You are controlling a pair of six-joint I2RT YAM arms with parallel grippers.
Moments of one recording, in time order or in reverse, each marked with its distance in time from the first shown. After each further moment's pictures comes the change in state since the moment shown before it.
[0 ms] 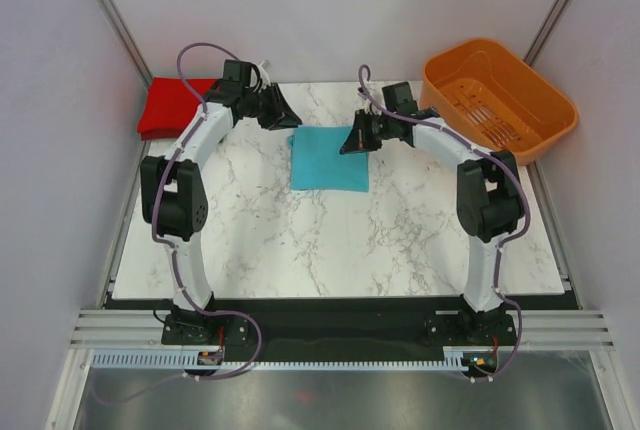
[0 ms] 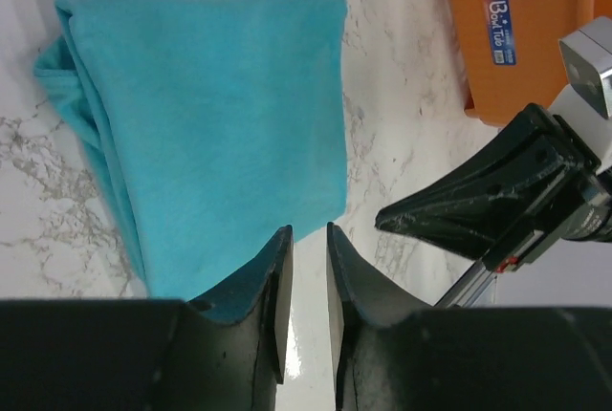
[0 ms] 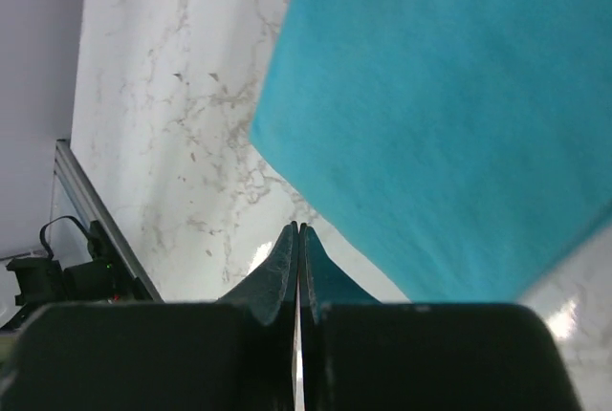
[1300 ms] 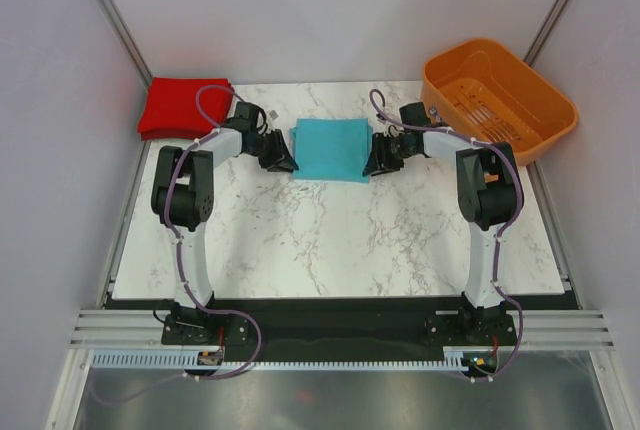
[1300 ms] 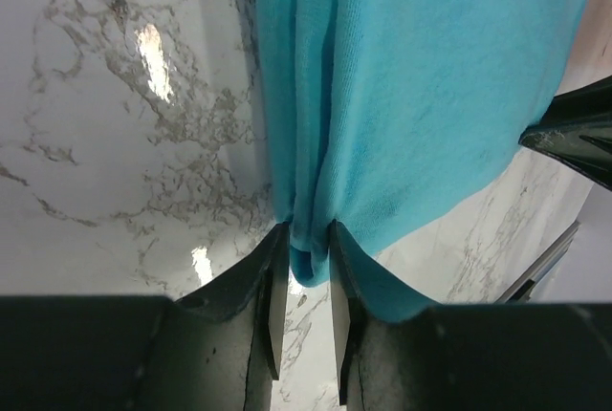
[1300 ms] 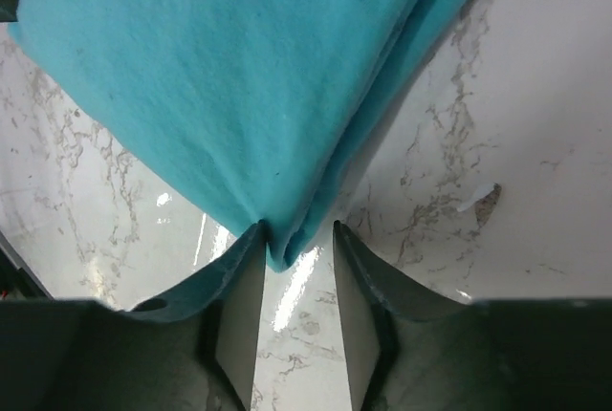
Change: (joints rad) left arm 0.014 0.142 -0.257 0.127 -0.010 0.100; right arm -0.093 0.138 -0.068 -0.036 0.041 -0.189
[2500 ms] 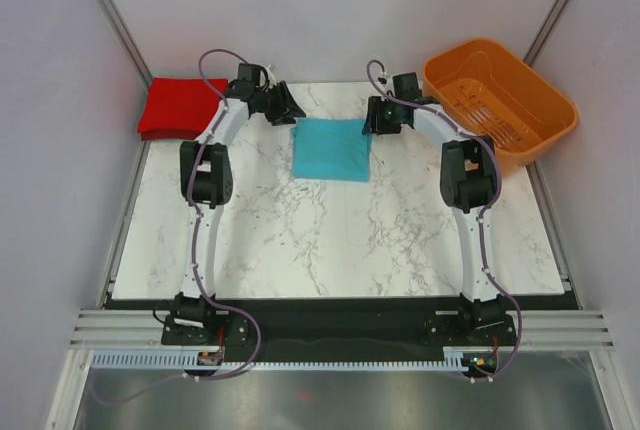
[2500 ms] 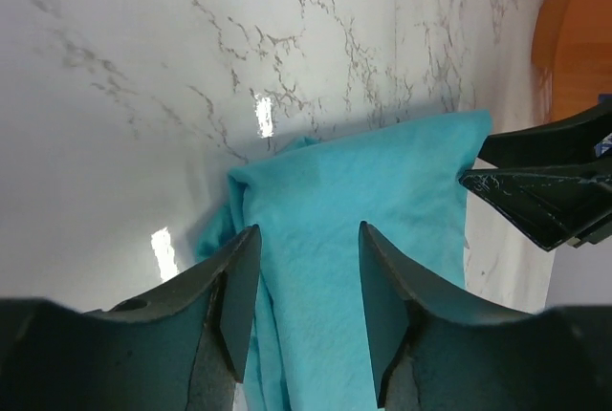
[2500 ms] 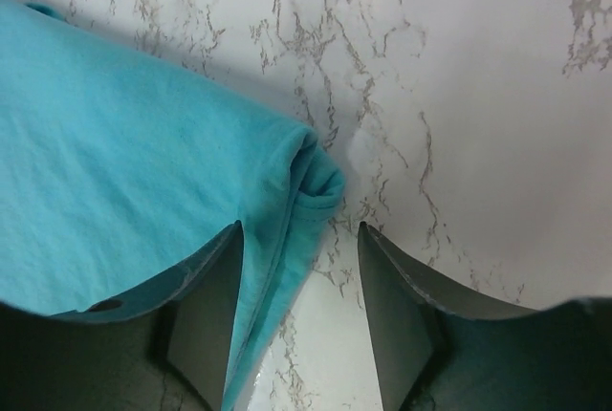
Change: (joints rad) left arm 0.027 0.498 0.887 -0.133 0.018 -0.073; right arm -0.005 0.303 0.542 -0.022 0.279 0.041
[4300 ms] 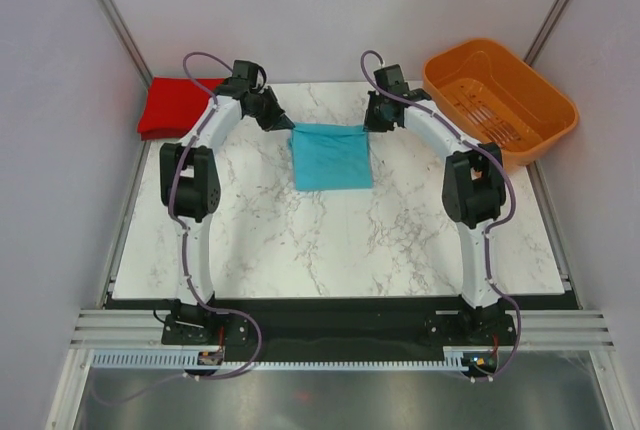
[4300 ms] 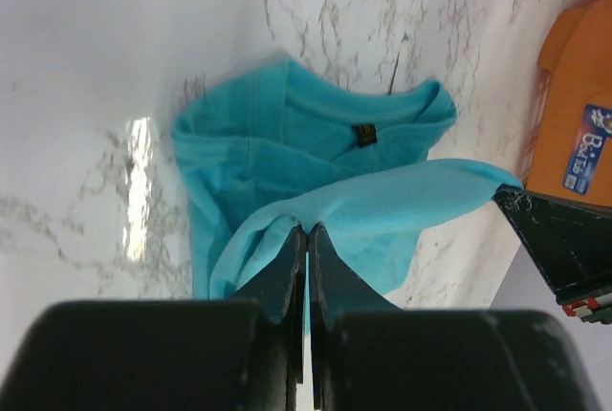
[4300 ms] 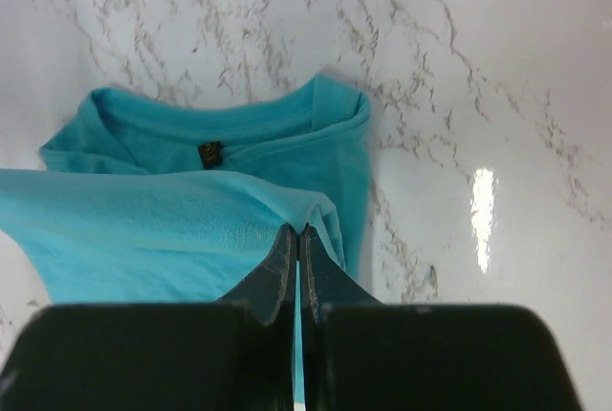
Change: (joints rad) left arm -0.029 -0.424 -0.440 -0.108 -0.208 -0.193; right arm 0.127 -0.264 -0.126 -0.144 0.311 0.298
